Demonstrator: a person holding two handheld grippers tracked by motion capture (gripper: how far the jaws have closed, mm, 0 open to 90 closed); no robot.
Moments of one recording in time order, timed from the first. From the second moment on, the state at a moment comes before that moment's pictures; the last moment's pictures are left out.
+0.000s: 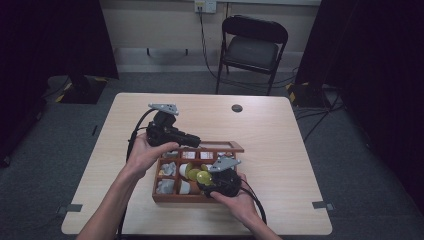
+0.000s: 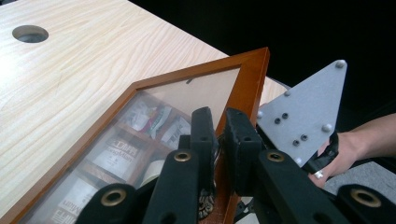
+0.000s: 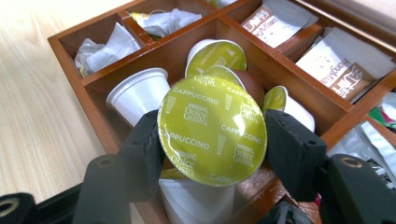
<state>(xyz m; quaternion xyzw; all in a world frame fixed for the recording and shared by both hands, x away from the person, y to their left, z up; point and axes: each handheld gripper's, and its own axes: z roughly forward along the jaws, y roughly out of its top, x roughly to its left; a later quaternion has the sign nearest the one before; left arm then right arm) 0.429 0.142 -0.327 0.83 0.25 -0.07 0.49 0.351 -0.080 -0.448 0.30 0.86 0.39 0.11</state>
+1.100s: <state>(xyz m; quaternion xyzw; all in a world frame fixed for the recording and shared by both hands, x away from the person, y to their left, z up) 0.430 0.143 -0.326 0.83 0.25 -0.07 0.49 0.339 -0.120 -0.434 0.31 0.84 0.43 0.13</state>
